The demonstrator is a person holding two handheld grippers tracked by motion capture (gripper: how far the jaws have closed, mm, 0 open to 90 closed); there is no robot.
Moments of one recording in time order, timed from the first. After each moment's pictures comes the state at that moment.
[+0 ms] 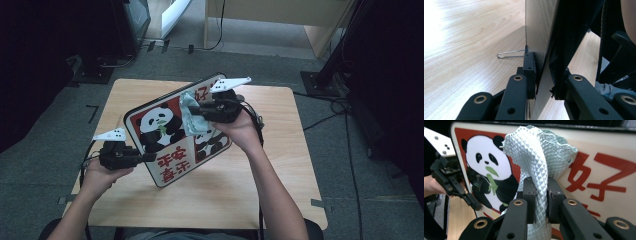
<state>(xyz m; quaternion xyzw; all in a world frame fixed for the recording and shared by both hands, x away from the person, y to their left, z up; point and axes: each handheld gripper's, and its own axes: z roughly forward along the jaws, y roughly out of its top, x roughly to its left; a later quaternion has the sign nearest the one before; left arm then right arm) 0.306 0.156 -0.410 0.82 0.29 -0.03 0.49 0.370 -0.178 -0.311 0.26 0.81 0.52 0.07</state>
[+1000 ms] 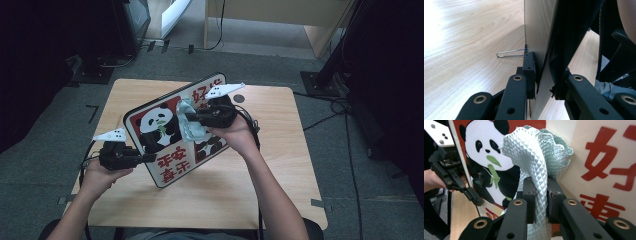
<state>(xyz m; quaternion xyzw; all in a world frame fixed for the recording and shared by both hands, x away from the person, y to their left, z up) 0.305 0.156 -0.410 0.82 0.29 -0.03 0.49 0.368 -0.169 -0.329 0.26 0.82 0.51 0.05</state>
